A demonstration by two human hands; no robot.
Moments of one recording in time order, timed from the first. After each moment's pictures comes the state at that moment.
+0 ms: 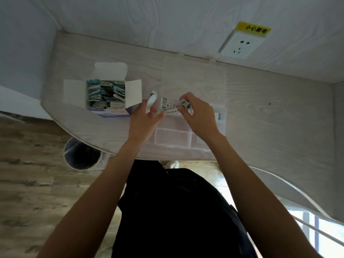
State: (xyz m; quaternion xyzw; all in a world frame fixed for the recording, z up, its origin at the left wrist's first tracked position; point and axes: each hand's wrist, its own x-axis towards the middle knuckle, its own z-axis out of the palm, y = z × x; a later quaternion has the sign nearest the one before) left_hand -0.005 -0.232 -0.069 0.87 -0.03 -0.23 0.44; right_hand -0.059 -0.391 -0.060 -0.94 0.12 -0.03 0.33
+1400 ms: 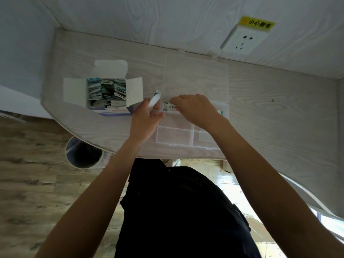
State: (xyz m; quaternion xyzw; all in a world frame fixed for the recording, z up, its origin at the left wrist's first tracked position) left_hand -0.003 -0.228 -0.076 0.85 -0.06 -0.23 0.47; right_hand -0.027 -0.396 -0.058 -0.99 -0.08 0.14 0.03
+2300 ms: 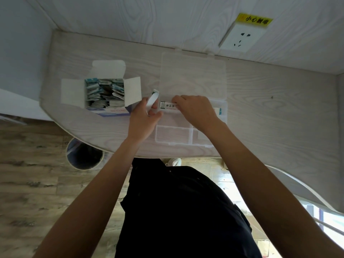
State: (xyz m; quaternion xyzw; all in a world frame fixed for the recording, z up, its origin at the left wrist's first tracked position) left_hand -0.002 -0.227 -0.077 0.85 -0.05 -0.22 0.47; right_hand -0.039 -0.392 -0.068 -1.00 -0.05 0.04 0.02
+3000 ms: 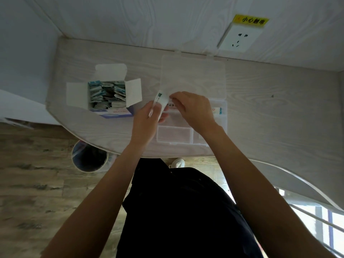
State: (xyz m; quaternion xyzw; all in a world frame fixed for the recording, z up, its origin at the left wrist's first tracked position) left_hand -0.018 -0.233 -0.050 0.75 -0.01 -0.24 0.62; right_hand -0.045 -0.380 -0.058 -0.97 0.05 -0.07 0.22
